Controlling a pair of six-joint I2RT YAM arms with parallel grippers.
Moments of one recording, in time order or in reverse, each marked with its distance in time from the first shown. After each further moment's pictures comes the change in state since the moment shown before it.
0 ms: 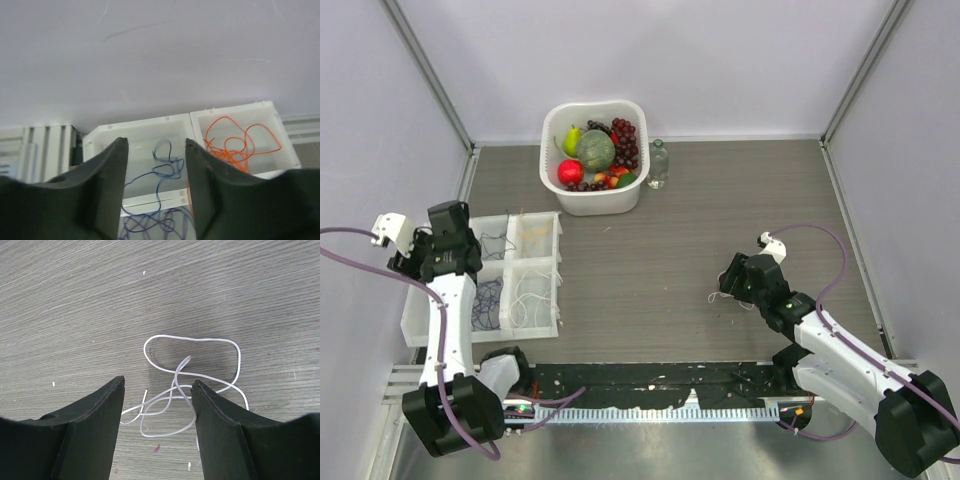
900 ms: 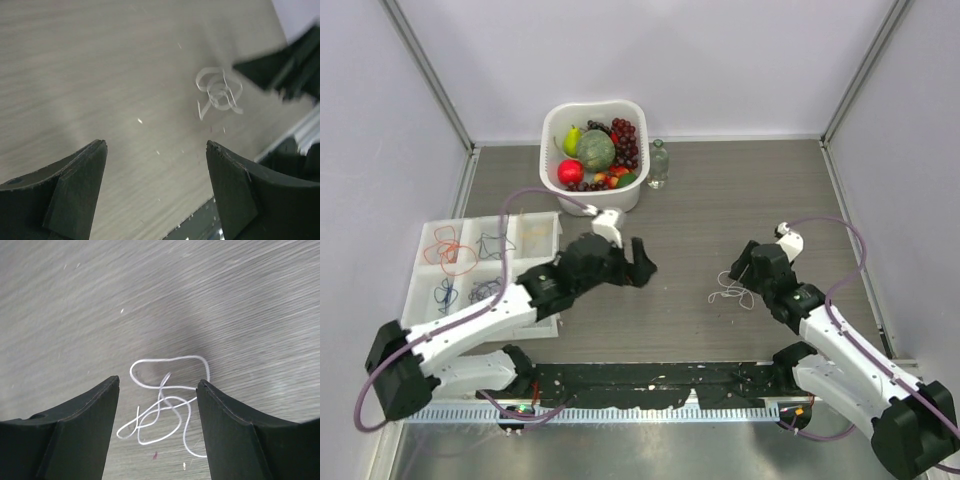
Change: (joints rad) left arm -1.102 0.048 -0.085 0.346 0.939 0.051; right arm -0.032 -0.021 0.097 -0.135 0.101 0.048
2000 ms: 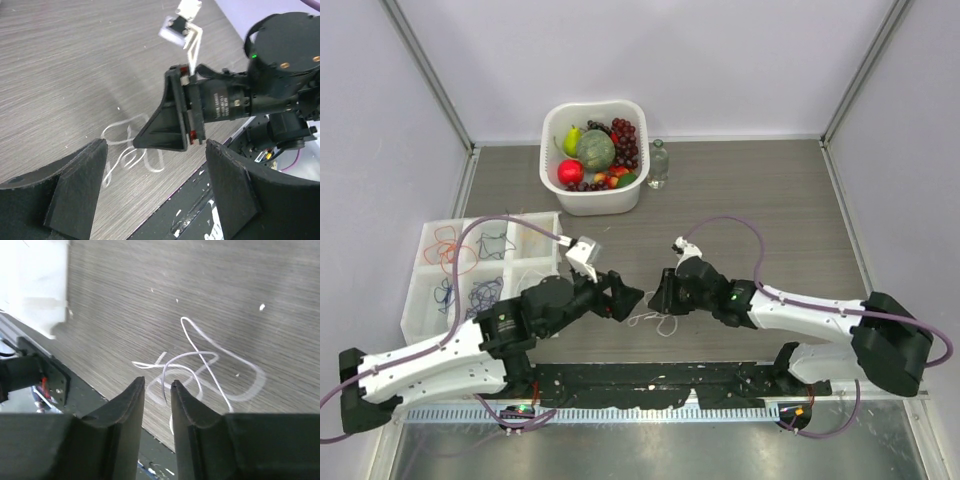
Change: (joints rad) left arm -0.316 -0.283 -0.132 -0.018 -0.155 0.048; right arm 0.515 0.452 0.156 0.294 -0.327 0.133
